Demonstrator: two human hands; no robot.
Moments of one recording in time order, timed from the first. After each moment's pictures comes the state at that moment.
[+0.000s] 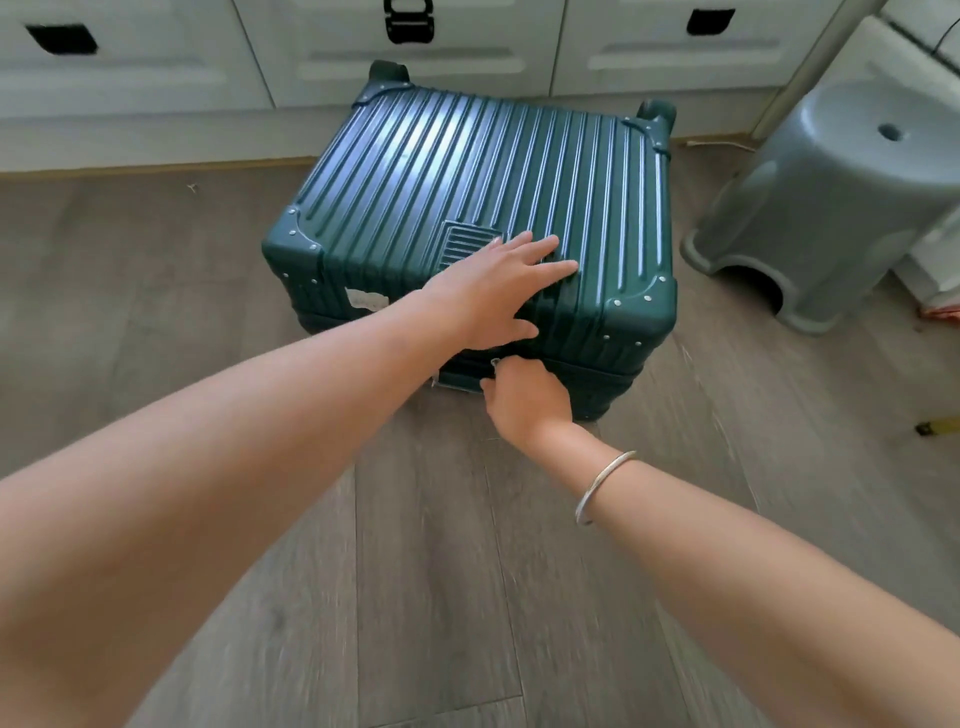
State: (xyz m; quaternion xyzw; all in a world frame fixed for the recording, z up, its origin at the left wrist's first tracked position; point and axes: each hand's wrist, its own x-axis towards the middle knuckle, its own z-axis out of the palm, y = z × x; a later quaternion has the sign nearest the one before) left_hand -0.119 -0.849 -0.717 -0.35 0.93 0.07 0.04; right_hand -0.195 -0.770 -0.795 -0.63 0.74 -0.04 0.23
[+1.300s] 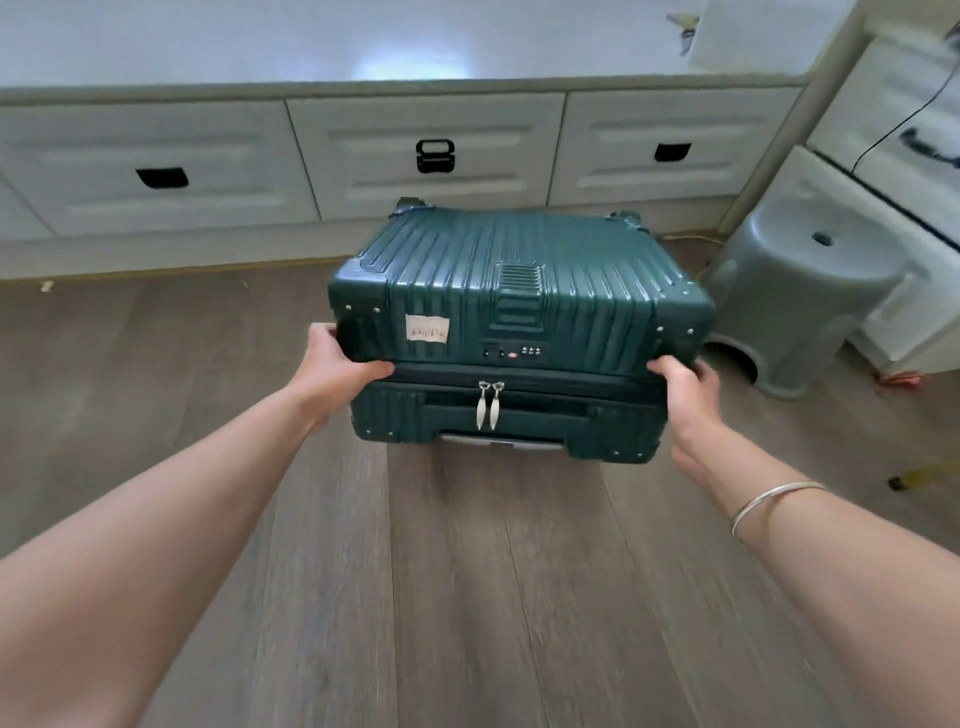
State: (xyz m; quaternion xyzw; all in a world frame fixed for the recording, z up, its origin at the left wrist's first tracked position) left_hand 0.039 -0.855 -0.706 -0.67 0.53 0.44 -0.30; right_hand -0.287 -0.761 -0.698 -0.16 0.73 -0.55 0.38
